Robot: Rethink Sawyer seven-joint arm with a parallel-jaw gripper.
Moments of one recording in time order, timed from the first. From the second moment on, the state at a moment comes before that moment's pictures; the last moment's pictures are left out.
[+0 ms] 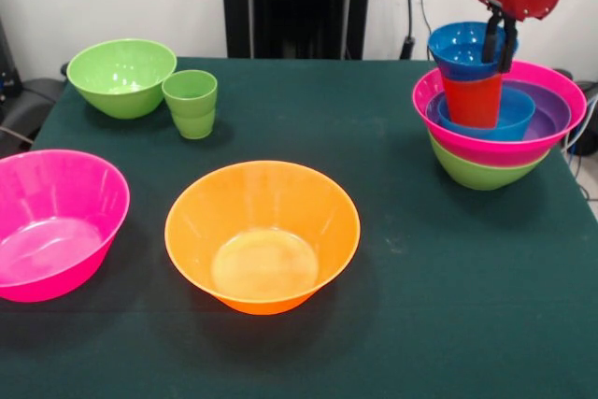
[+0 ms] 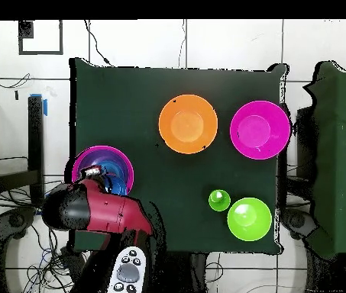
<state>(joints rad) 0.21 -0.77 -0.13 1.98 0.35 0.21 2.87</state>
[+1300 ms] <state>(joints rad) 0.12 -1.02 -0.19 1.95 0.19 0.67 2.87</state>
